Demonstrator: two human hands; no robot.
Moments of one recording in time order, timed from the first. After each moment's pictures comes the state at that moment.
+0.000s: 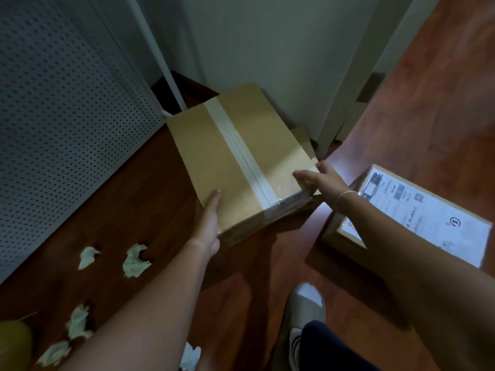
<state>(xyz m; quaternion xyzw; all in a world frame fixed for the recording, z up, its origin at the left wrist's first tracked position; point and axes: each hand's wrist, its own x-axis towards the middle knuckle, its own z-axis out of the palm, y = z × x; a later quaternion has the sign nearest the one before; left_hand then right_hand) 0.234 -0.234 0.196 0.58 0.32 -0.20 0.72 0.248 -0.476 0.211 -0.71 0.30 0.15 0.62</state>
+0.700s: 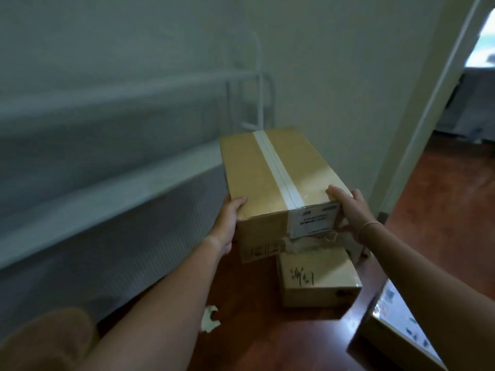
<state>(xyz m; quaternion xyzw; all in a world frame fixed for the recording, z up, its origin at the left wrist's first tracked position) 0.128 -0.067 0.547 0.66 0.10 -0.09 0.74 0.135 -0.306 0.548 -0.71 0.16 -0.04 0.68</state>
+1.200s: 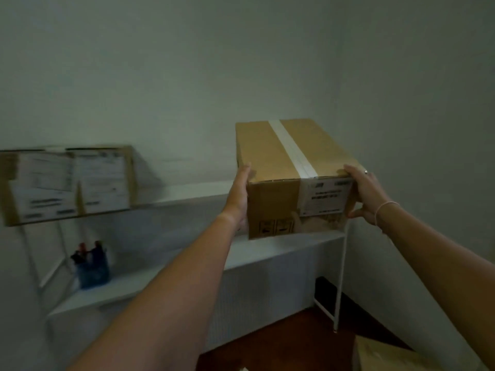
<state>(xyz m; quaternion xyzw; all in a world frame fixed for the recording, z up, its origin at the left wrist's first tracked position) -0.016 0.114 0.797 0.65 0.01 0.18 0.74 0.067 -0.104 0.802 -0.71 -0.06 -0.07 0.70</state>
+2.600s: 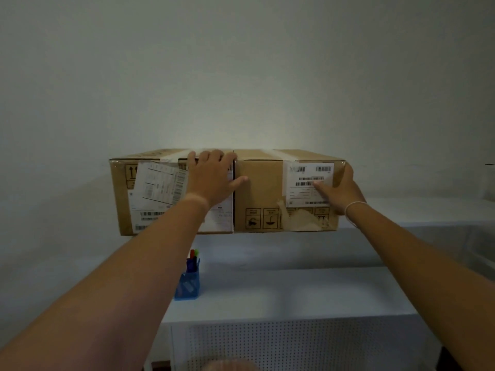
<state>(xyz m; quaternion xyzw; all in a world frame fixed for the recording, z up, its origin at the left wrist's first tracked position) 0.006 0.456 0.830 0.89 0.20 0.40 -0.13 0.166 0.236 0.813 -0.81 -0.25 -0.08 0.53</state>
